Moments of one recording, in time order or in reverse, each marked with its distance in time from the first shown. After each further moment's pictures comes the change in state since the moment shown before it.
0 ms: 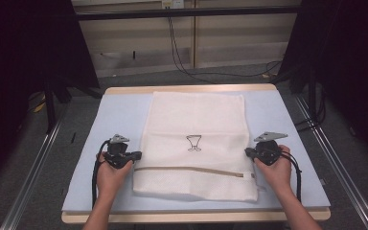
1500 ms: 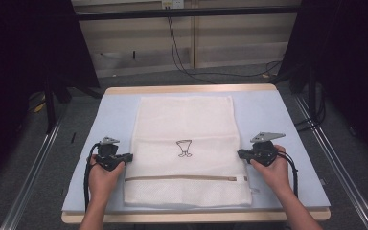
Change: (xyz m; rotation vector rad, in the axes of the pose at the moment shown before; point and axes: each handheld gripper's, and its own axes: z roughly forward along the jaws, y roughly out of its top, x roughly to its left) left arm 0.016 -0.010 -0.014 0.015 0.057 -0.065; right arm 0.010 0.004 0.001 -0.039 0.156 -0.013
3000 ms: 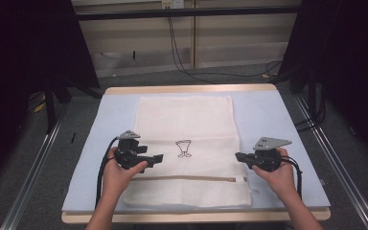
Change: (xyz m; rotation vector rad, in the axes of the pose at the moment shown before) left arm -0.067 0.033 0.003 -0.062 -0.256 0.093; right arm 0.018 -0.004 -0.024 -0.116 0.094 -0.116
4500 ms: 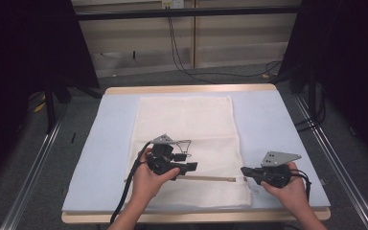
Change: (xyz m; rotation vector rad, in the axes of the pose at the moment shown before) left arm -0.082 0.016 0.042 0.032 -0.216 0.045; right arm 0.019 -0.025 -0.028 0.026 0.062 -0.051
